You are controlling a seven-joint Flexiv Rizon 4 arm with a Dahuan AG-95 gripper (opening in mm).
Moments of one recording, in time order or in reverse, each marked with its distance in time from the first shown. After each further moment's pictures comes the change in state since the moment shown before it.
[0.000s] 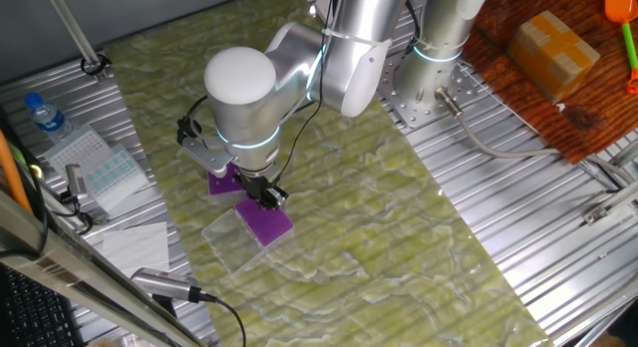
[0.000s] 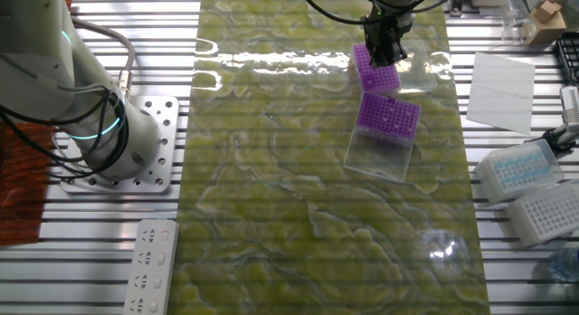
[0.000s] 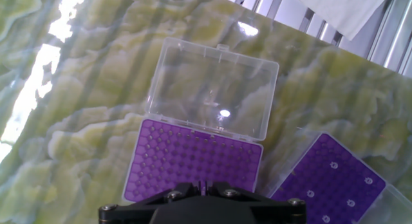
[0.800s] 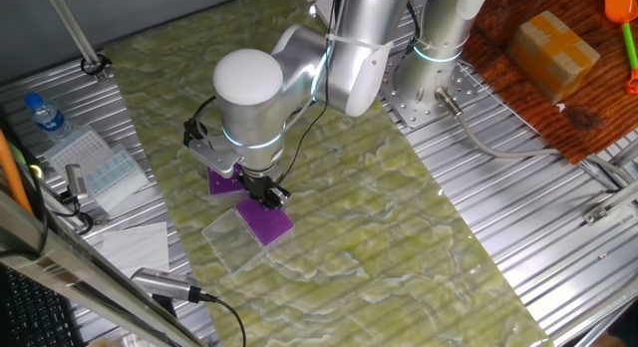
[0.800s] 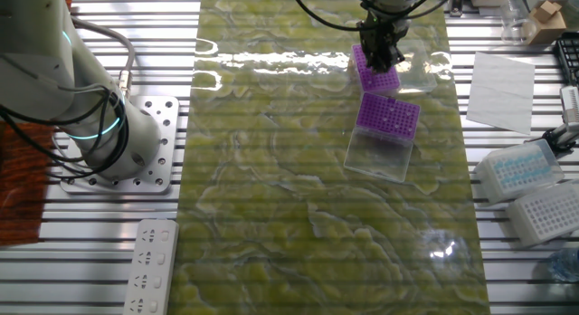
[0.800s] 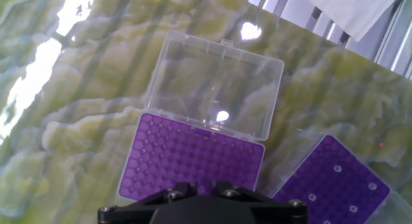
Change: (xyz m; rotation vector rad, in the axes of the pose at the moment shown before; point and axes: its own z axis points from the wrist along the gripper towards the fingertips) arm 0.006 -0.006 0.006 0.007 -0.013 -0.061
